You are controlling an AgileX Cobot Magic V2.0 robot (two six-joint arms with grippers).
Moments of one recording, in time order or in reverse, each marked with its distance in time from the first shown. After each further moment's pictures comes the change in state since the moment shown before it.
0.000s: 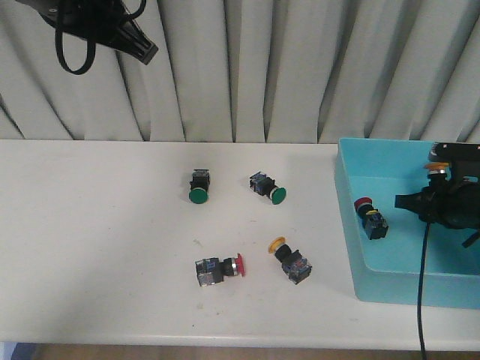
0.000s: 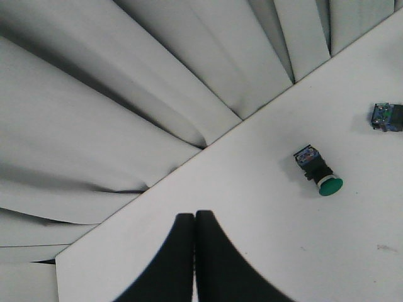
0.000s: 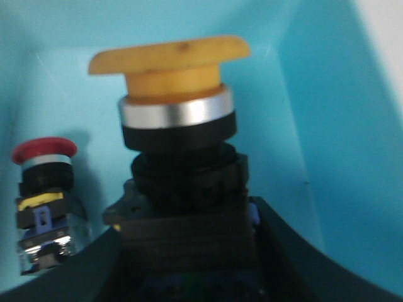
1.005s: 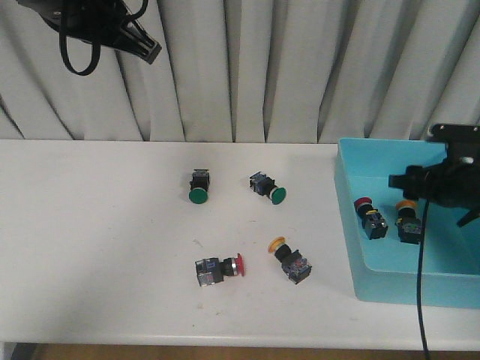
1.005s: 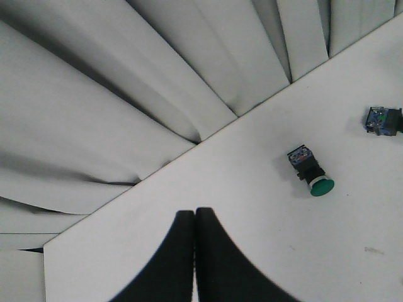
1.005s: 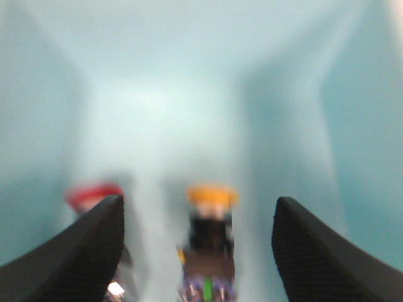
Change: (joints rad) left arm 0.000 0.001 0.000 -0.003 0.007 -0.054; right arm 0.000 -0.034 -0.057 -0.005 0.093 -0.003
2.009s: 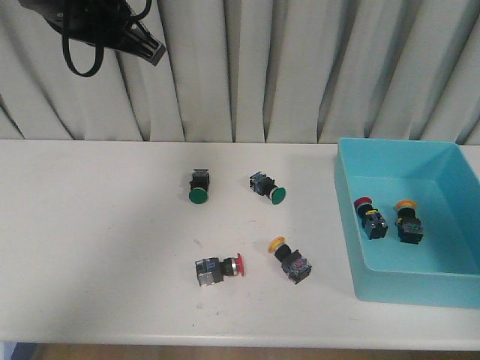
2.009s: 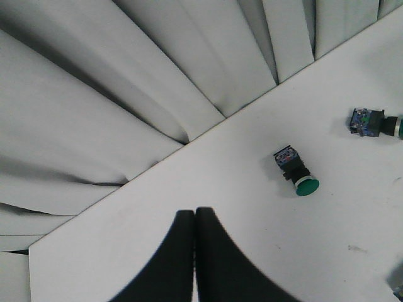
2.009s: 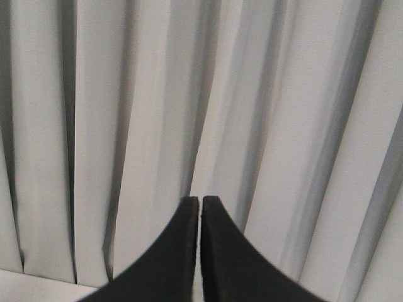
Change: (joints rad) left arm 0.000 0.000 0.000 -0.035 0.000 -0.001; right arm 0.166 -0.969 0.174 -0.134 0.017 0.000
